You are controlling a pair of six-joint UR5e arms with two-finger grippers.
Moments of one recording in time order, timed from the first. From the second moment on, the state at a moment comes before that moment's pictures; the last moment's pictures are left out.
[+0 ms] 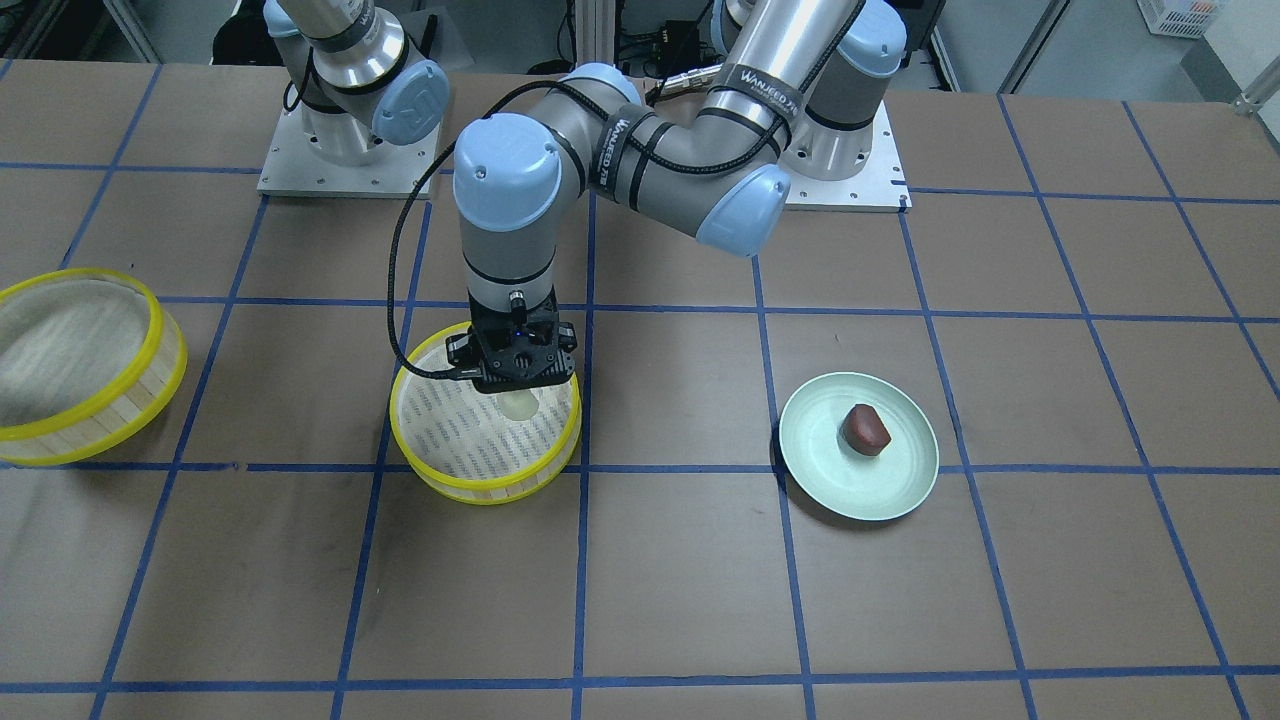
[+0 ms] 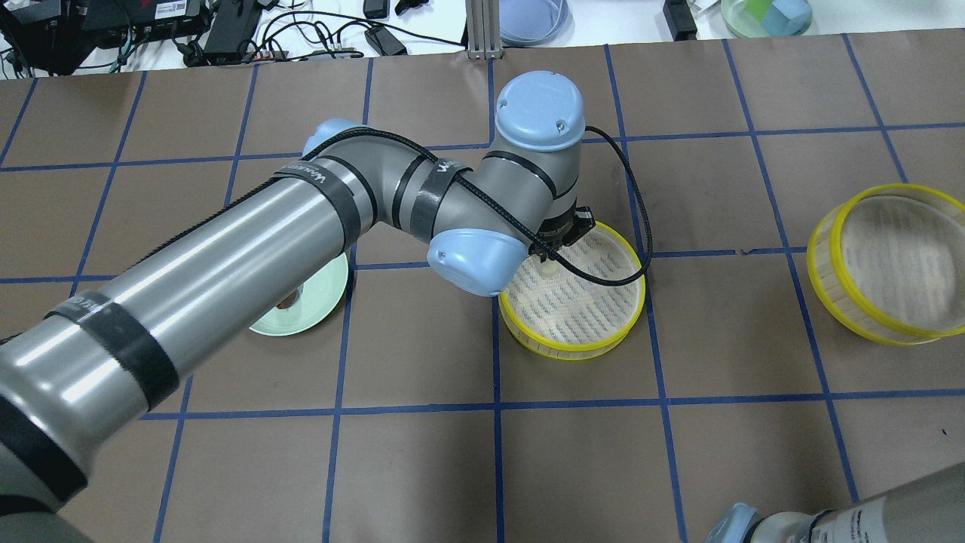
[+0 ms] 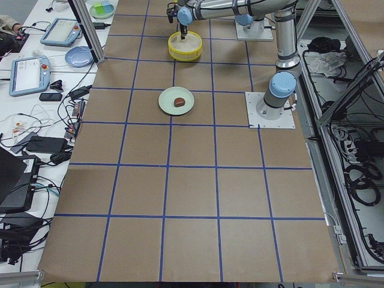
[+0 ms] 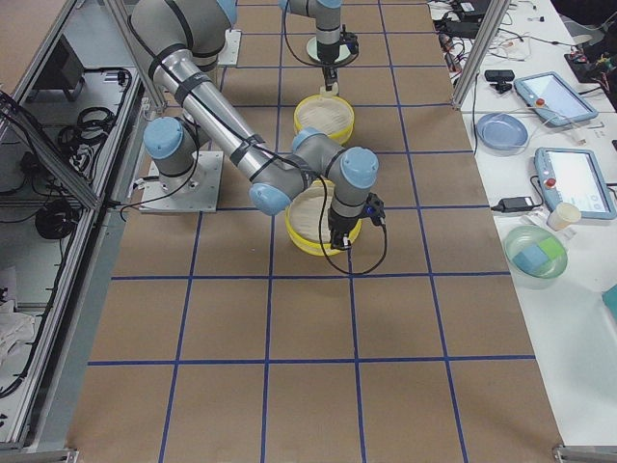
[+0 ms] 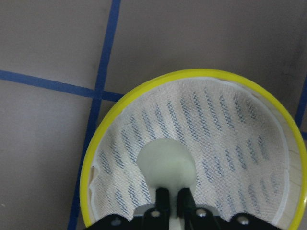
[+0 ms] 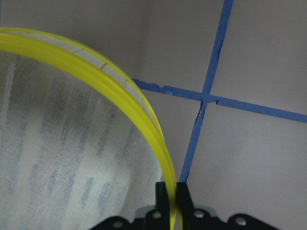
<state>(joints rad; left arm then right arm) -2.10 -2.04 -1.57 -1.02 1.53 -0.75 0.86 -1.30 1.71 -1.99 -1.69 -0.93</state>
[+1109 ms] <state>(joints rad) -2.08 -2.01 -1.57 -1.01 1.54 -0.69 1.18 -1.43 1.71 -1.82 -1.69 -0.50</state>
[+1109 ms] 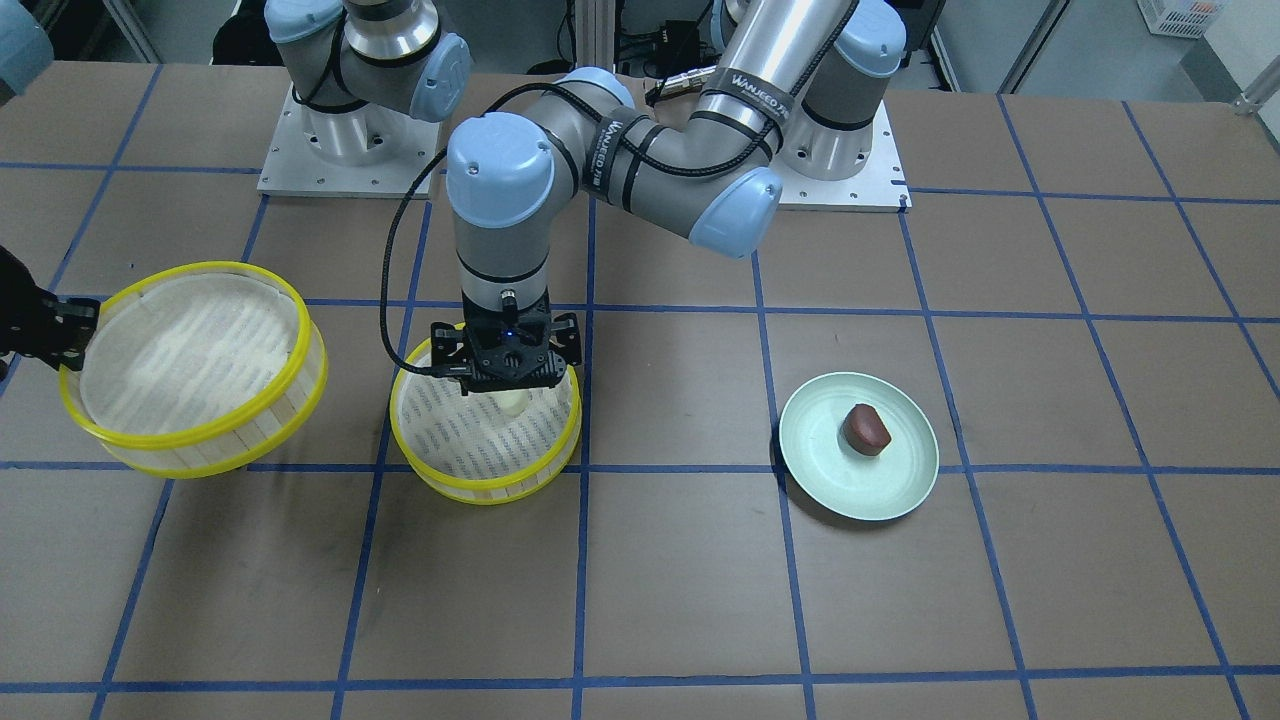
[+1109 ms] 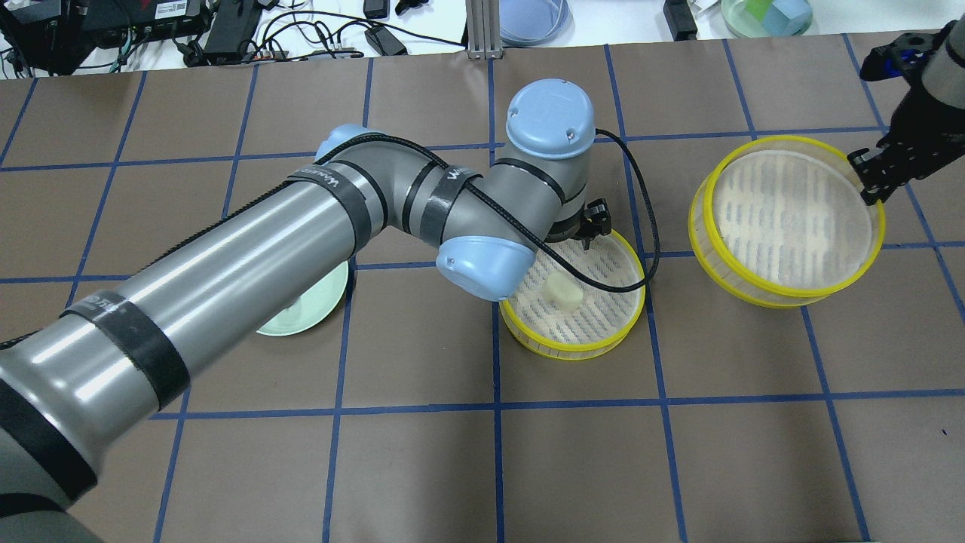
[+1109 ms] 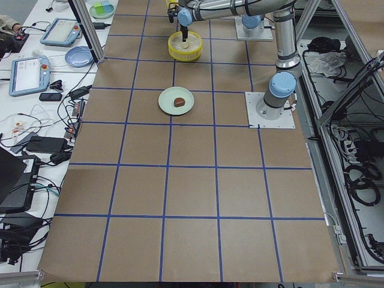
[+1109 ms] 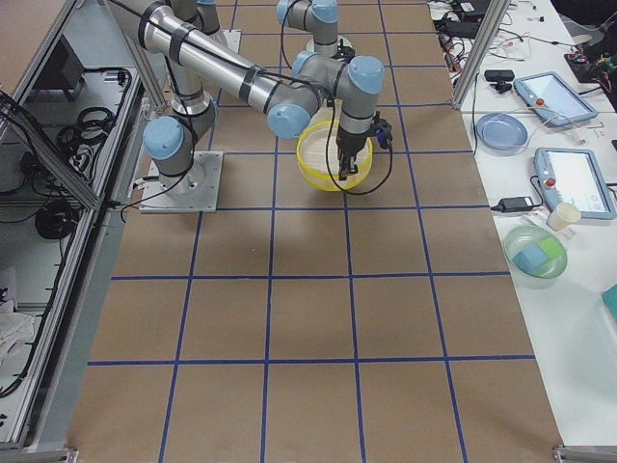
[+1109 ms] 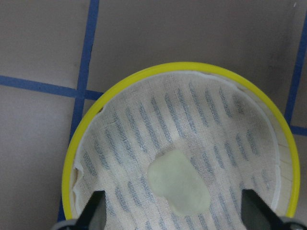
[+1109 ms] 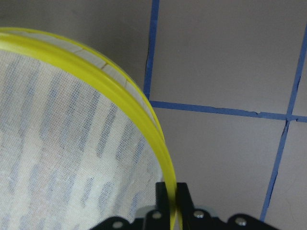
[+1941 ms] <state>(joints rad) -1.62 -1.80 -1.62 -1.31 1.55 -0.14 1.49 -1.42 1.72 -1.72 -1.68 -0.06</state>
